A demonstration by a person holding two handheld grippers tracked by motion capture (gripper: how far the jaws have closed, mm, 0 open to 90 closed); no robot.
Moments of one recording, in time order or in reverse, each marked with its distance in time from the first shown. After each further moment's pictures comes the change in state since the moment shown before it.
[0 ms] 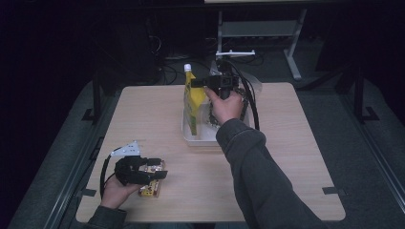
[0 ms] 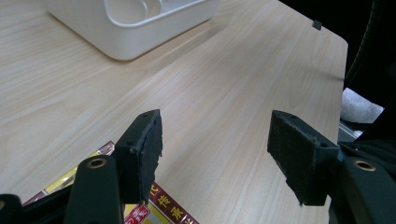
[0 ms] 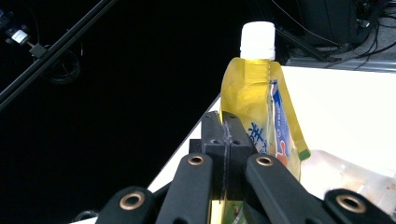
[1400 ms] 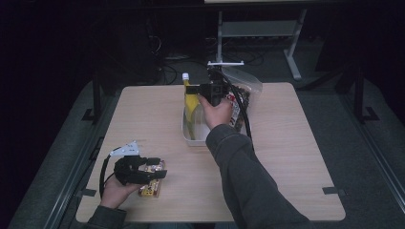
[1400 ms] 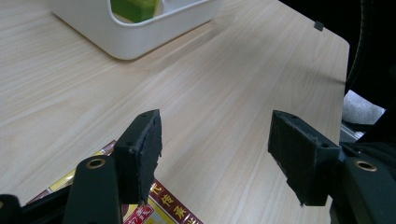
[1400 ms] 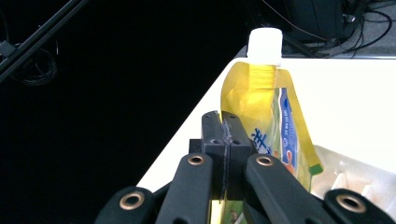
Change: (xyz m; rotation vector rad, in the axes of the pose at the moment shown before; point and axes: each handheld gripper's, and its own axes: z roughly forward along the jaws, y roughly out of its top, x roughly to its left) left arm 0.002 -0.001 0.000 -0.003 0.003 -0.007; right arm -0.016 -0.020 0.036 -0.007 -0.047 0.018
